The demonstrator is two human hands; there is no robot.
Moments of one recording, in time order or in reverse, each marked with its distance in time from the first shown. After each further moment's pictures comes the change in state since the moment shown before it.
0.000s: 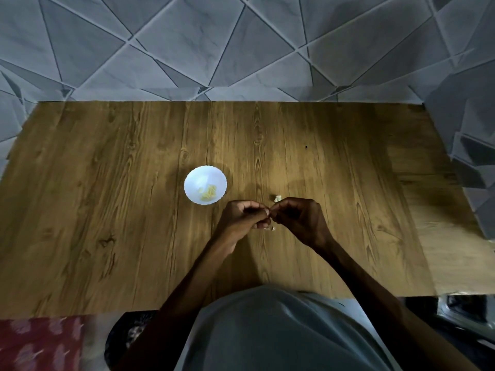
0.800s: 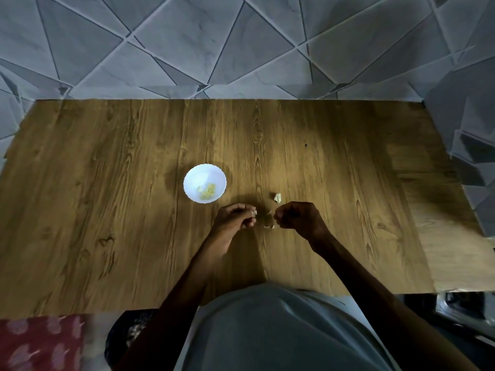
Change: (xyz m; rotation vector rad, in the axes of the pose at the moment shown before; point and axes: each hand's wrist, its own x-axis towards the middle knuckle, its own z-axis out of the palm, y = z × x) left_hand 0.013 -0.033 -0.020 -0.144 0.073 -0.120; right_hand -0.003 0.029 0.008 0.234 0.018 0.480
